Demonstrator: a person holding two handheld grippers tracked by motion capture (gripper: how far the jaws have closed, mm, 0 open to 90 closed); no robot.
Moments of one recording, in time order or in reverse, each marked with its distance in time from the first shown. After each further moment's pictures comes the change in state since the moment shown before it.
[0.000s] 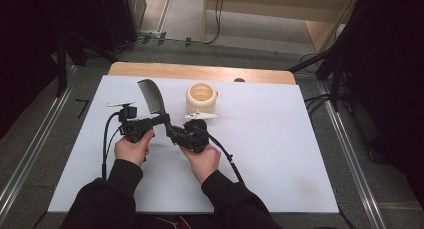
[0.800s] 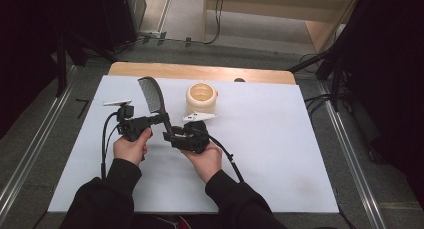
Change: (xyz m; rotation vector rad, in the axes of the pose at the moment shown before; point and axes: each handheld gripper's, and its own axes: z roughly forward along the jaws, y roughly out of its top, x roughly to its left) left arm 0.004 0.004 -0.004 0.013 -0.070 -0.069; right arm 0.000 0.000 -0.003 0.025 0.044 -0.131
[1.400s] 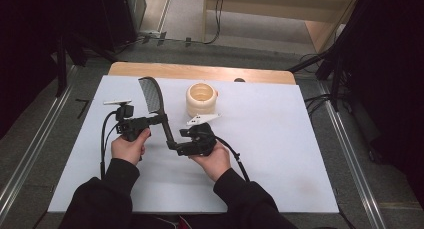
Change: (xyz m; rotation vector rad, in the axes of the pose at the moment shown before) left arm 0.001 0.002 -0.002 0.031 0.039 0.045; right arm -0.013 -0.007 -0.014 0.079 0.067 -0.123
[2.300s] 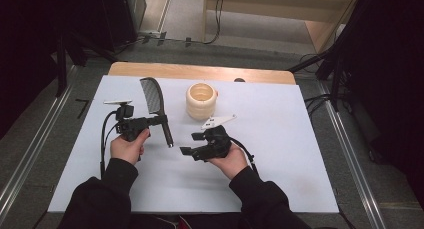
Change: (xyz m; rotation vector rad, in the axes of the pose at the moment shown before) left arm 0.004 0.001 -0.001 0.027 -0.009 0.008; right arm -0.015 -0.014 -0.034 0.047 0.060 -0.035
